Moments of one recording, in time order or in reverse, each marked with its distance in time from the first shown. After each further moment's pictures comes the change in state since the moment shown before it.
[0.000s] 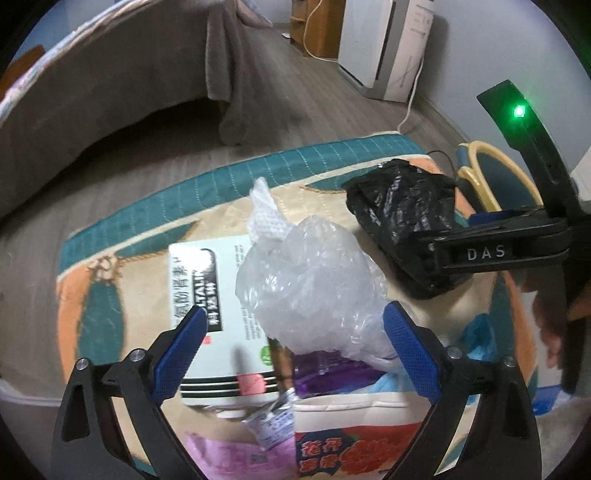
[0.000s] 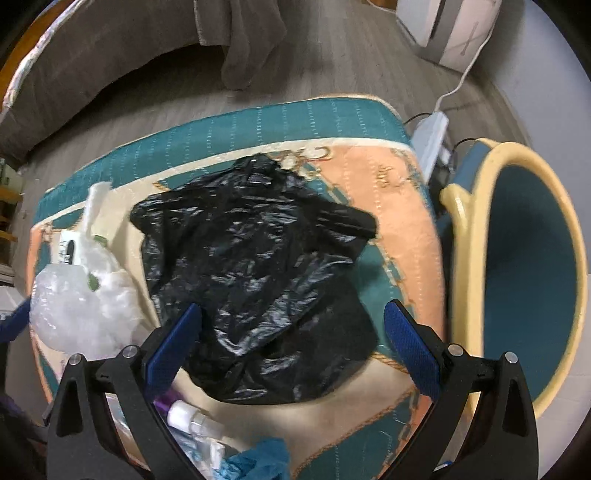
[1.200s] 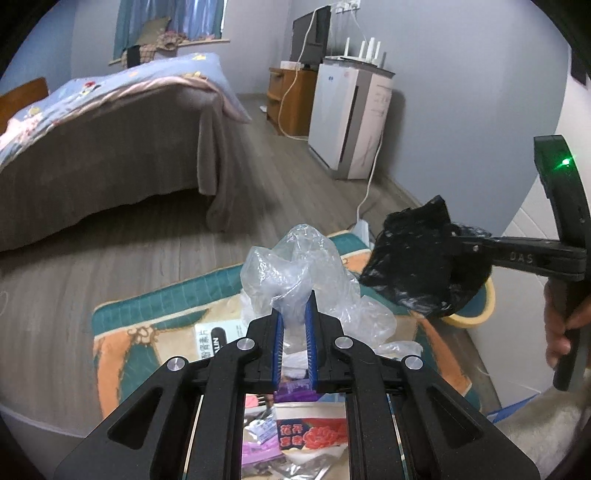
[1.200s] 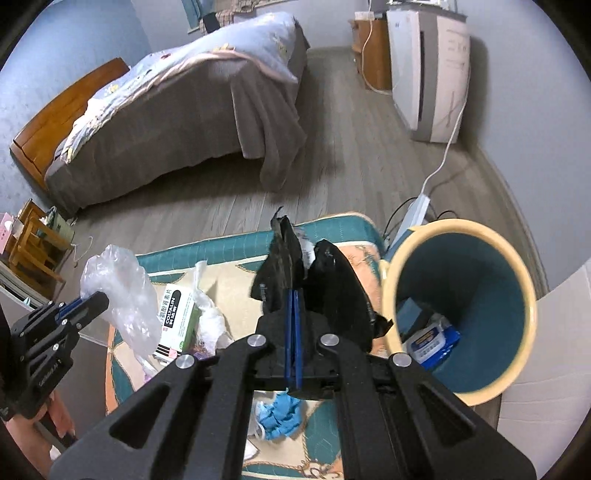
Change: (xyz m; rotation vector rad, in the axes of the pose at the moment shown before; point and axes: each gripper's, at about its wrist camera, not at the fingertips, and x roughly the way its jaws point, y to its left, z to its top) left arm -0.135 -0.010 0.015 0.045 -0.300 -0.082; right arm -0.175 -0.027 -0.040 0.023 -0.366 0.116
